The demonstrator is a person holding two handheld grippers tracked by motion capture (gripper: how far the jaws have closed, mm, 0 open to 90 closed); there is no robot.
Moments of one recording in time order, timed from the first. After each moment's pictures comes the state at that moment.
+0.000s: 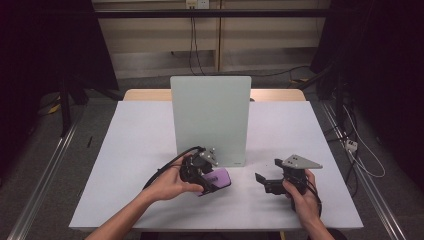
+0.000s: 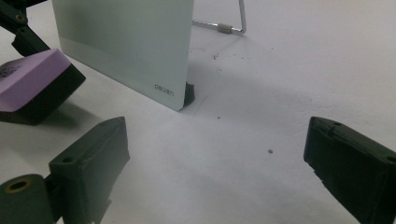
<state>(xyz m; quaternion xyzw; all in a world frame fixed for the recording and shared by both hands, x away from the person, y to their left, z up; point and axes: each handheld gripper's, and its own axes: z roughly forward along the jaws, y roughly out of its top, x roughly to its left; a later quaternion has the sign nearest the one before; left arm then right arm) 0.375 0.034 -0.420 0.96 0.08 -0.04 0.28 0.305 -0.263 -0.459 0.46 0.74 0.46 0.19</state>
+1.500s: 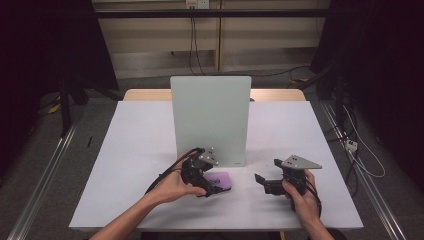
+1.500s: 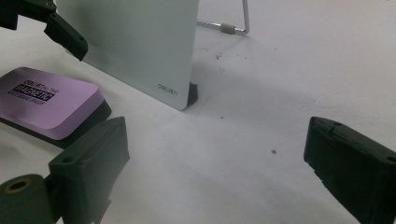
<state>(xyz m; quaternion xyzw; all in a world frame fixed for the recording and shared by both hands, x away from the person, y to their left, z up) 0.376 0.037 -0.427 0.94 0.12 0.00 0.33 0.304 -0.262 -0.459 0.45 0.74 0.46 0.19</state>
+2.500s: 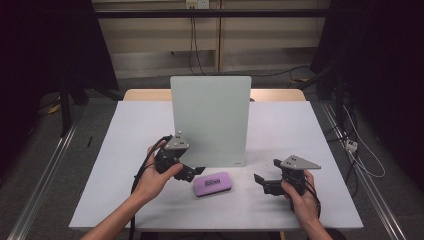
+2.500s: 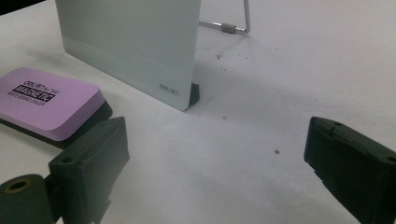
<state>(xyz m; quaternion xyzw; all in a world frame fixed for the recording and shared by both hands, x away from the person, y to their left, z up) 0.381 0.103 -0.394 0.88 0.23 0.09 0.41 0.304 -0.259 -0.459 0.46 0.74 0.46 0.19</state>
